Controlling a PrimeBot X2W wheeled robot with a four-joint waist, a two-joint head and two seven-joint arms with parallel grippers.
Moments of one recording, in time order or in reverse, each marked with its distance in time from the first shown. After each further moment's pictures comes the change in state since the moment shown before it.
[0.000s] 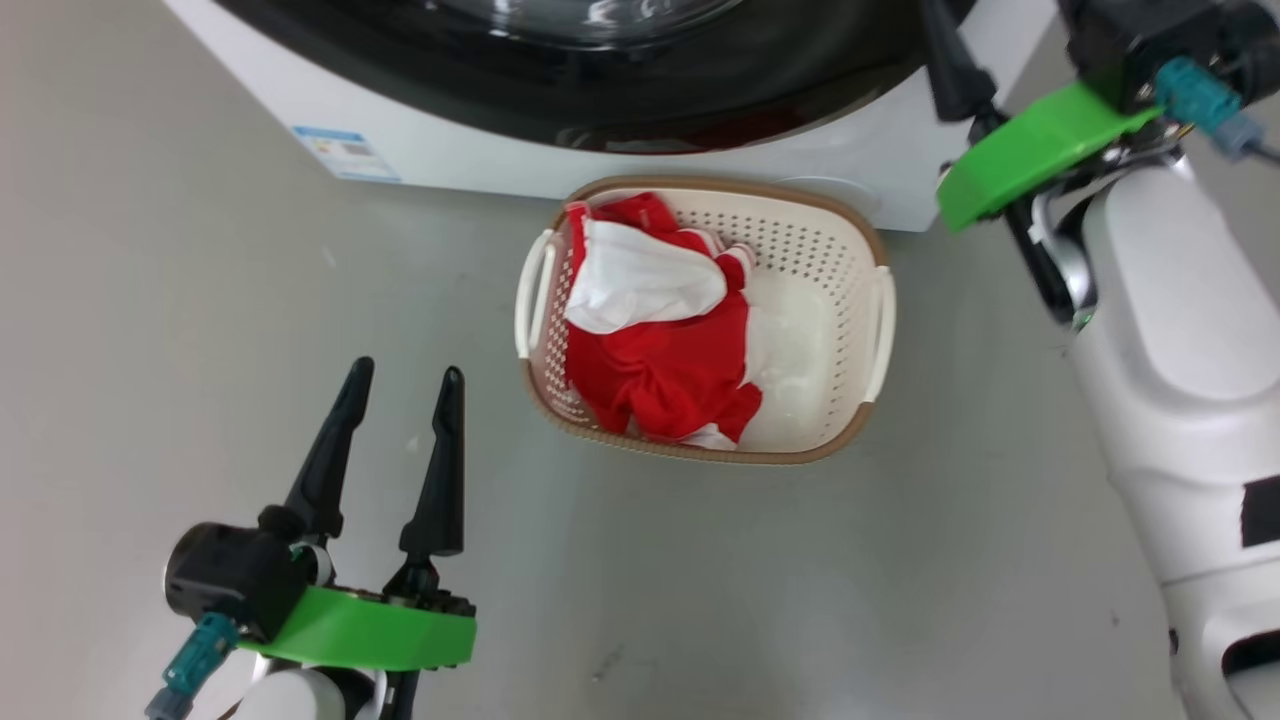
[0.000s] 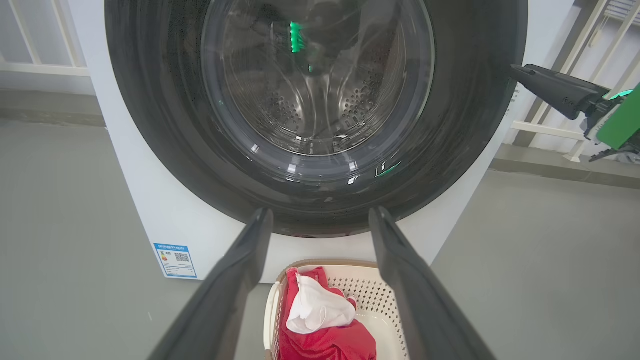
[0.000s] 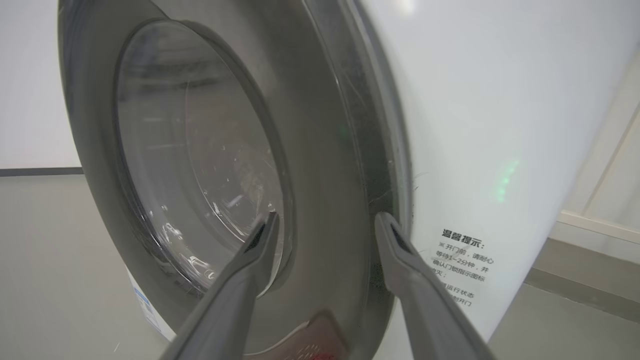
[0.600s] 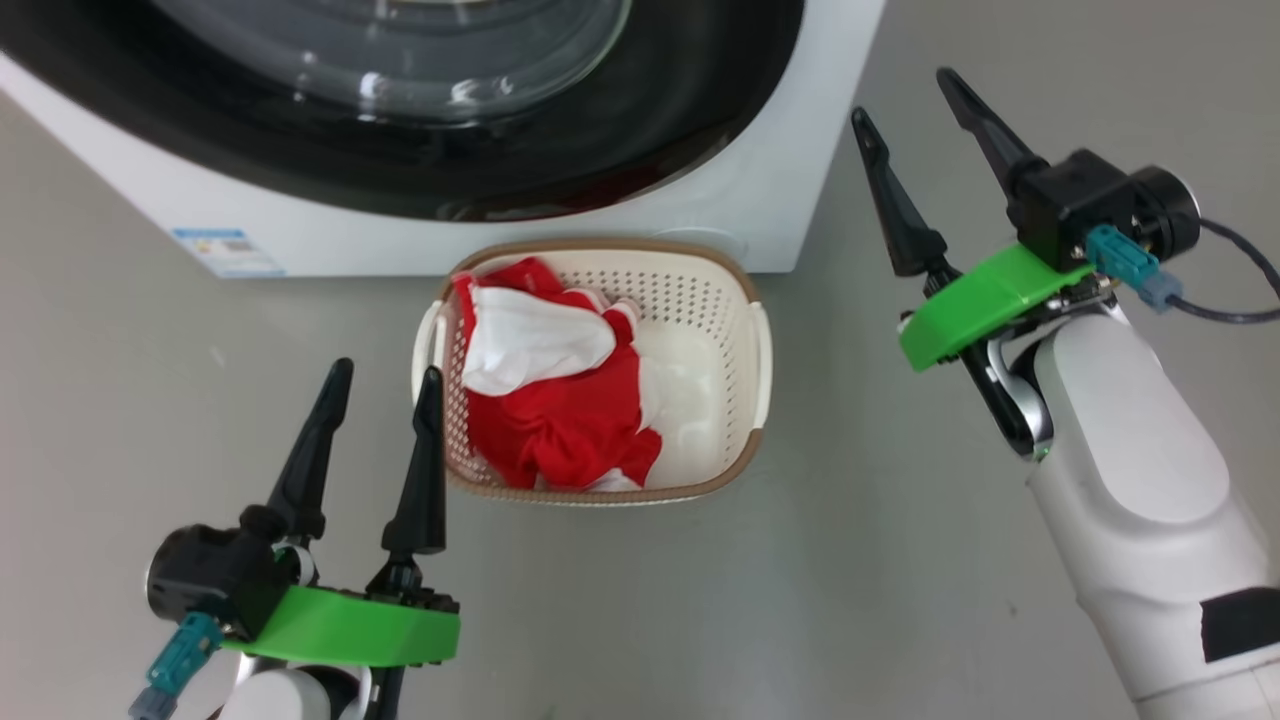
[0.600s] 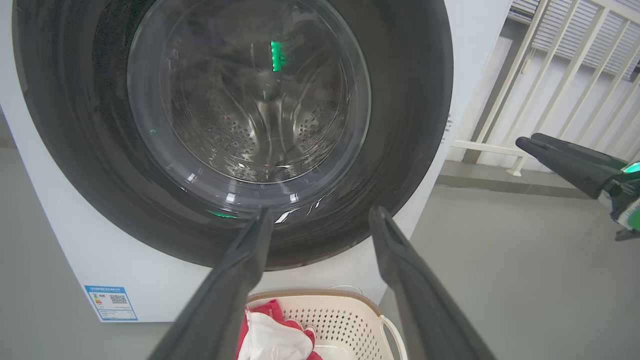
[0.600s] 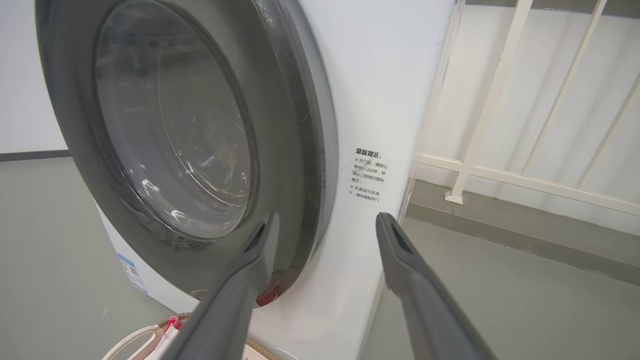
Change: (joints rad) left arm 0.001 0.005 0.024 0.009 0.000 0.001 0.000; right arm 0.214 0.022 0.012 -0.081 0.026 0.000 0.000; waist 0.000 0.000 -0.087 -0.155
